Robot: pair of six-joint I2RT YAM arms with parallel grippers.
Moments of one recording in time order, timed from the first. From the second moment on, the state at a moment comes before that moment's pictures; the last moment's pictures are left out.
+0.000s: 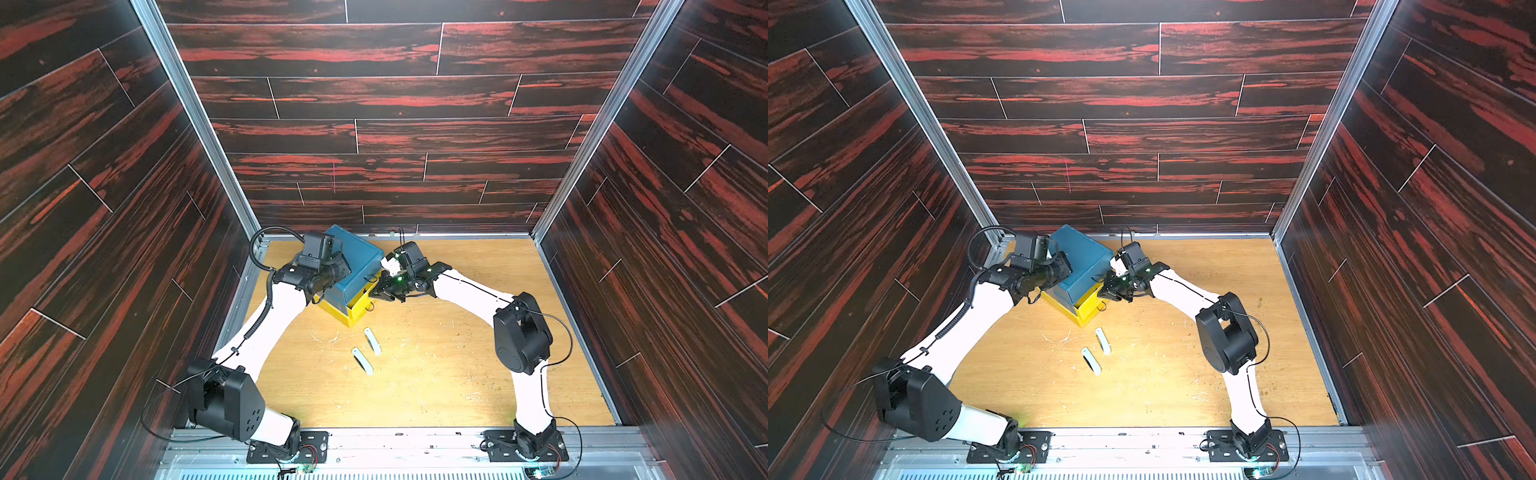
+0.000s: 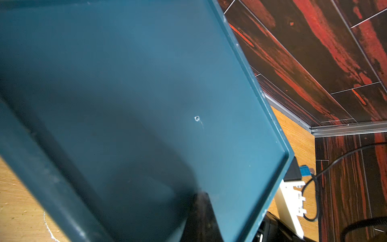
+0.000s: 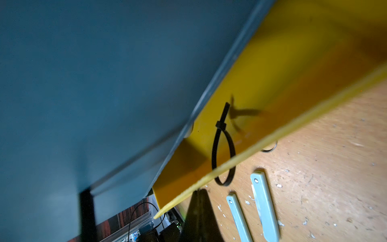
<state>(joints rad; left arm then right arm) -0.29 1.48 1.34 -0.58 0.02 -0.75 0.69 2.08 1.69 -0.41 -0.58 0.86</state>
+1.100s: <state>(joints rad) -0.29 1.48 1.34 -0.59 0.03 -0.75 0.66 2.05 1.49 -0.16 -0.62 0.98</state>
